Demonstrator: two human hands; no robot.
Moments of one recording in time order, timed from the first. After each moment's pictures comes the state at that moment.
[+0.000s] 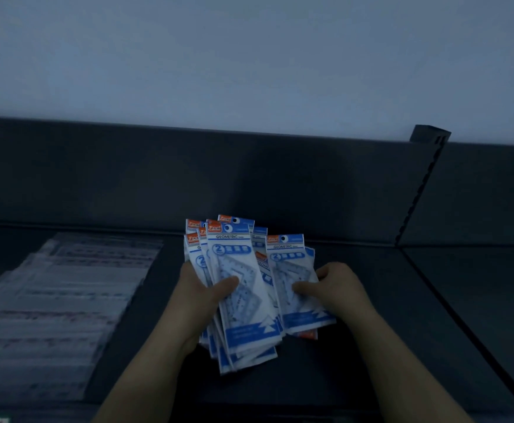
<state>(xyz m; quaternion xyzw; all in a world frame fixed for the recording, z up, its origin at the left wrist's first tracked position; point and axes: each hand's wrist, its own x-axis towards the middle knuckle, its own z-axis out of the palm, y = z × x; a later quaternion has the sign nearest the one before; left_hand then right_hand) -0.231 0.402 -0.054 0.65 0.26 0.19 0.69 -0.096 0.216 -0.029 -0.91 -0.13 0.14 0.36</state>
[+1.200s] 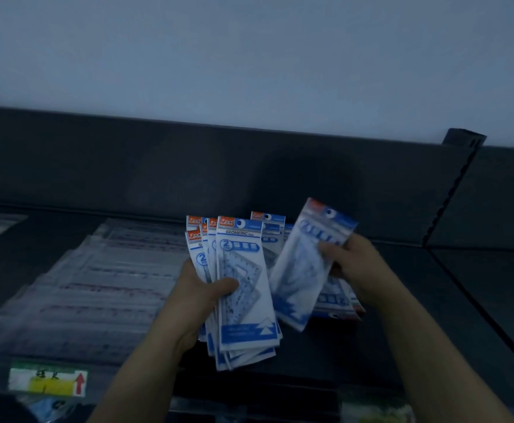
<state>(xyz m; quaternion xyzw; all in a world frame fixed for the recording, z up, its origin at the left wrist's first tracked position) -0.291 0.426 -0.045 0.61 0.28 0.22 0.70 -0.121 0.241 -0.002 -0.72 -0.22 0.19 0.63</state>
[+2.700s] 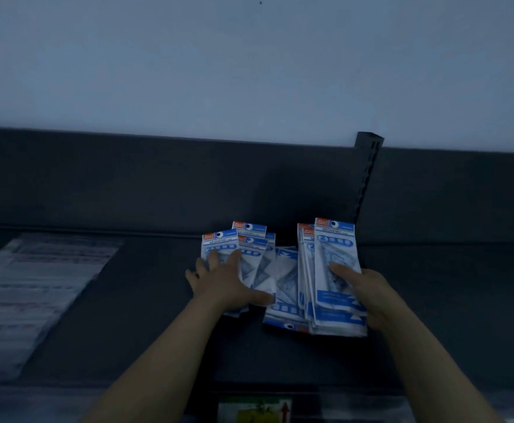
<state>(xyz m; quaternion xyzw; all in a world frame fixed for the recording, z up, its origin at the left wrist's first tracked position) -0.145 0.304 -0.043 0.93 0.29 -0.04 0.22 -0.052 0.081 -0.014 -0.70 -0.01 0.23 0.68</state>
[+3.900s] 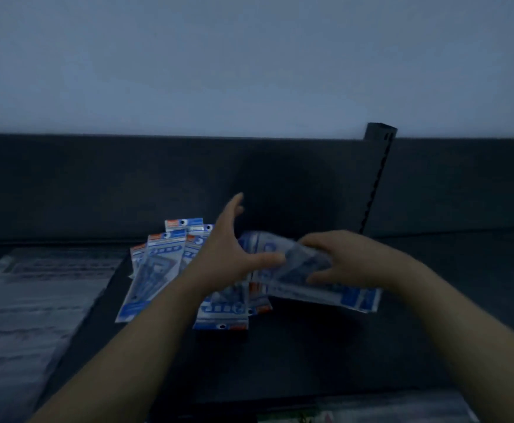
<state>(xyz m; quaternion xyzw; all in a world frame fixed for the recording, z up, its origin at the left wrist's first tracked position) -0.165 0.343 0.013 0.85 0.07 0.17 0.49 -0.072 0.140 0.053 -0.89 -0.43 0.11 0.10</state>
